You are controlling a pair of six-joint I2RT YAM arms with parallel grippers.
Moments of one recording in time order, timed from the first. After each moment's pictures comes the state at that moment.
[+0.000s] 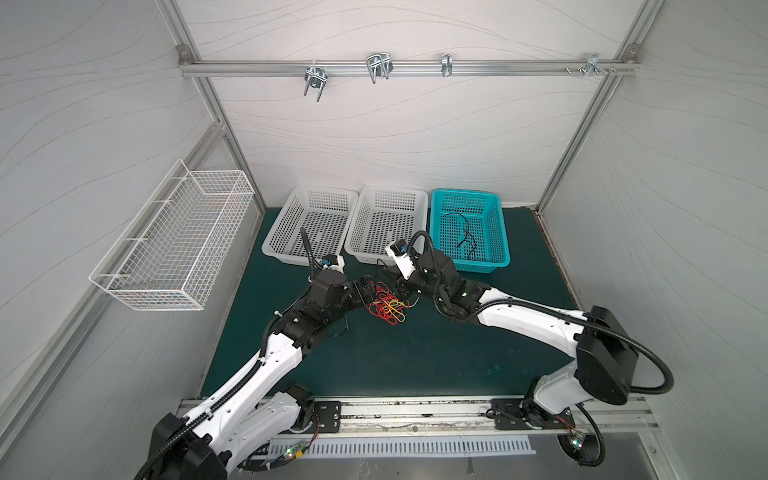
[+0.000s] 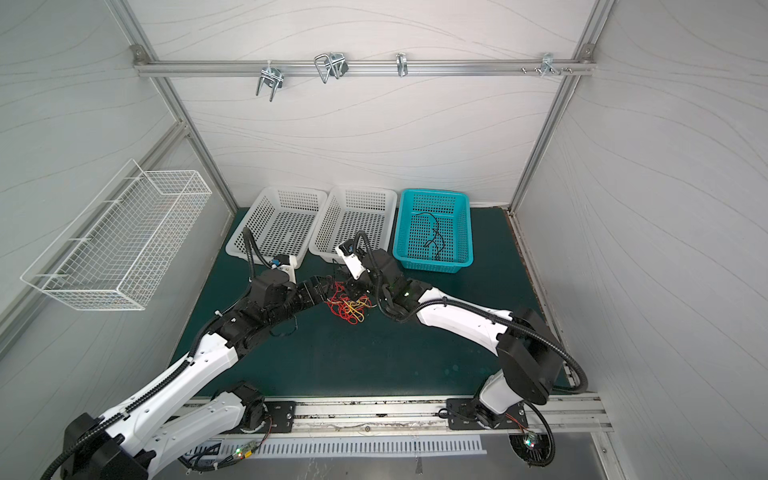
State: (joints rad) left arm -0.49 0.91 0.65 -0.33 -0.04 -0.76; right arm 0.96 1.50 1.07 0.10 -0.06 0.04
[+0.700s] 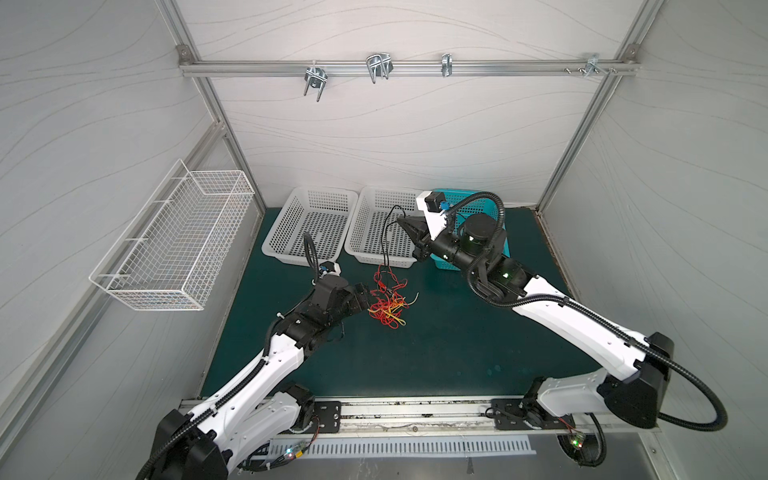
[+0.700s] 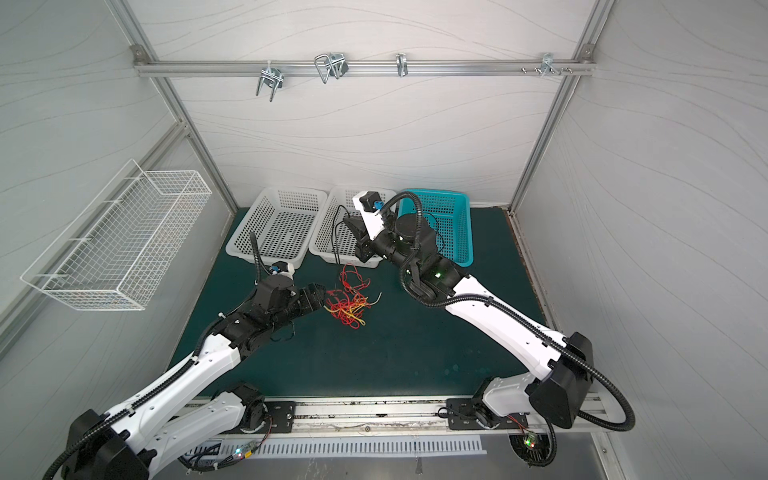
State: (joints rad) left arm -0.49 0.94 0.62 -0.37 -0.12 -0.74; right arm 0.87 1.35 1.31 0.07 -0.10 0.00
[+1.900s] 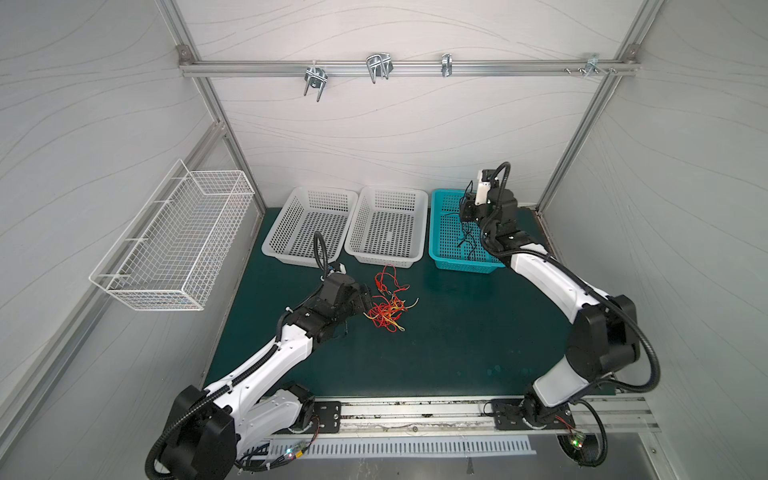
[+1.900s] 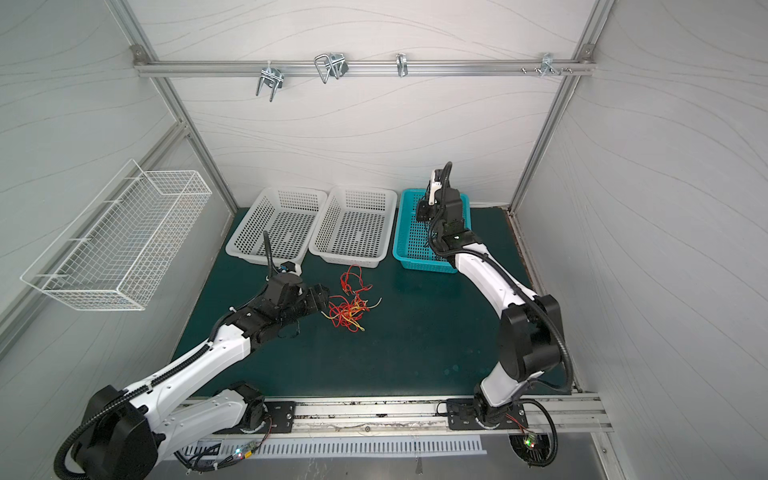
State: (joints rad) left arm -0.49 1.05 0.62 -0.33 -0.11 -0.72; right arm 0.39 1.64 1.32 0.08 0.15 0.15
